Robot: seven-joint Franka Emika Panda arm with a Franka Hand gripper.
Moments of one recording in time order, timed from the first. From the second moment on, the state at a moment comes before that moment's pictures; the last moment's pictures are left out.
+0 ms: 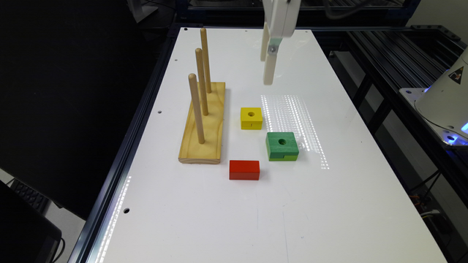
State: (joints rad) arm 0.01 0.06 0.02 -2.43 0.01 2.51 0.83
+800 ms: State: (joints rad) arm 0.01 0.17 0.02 -2.42 0.01 2.60 0.83
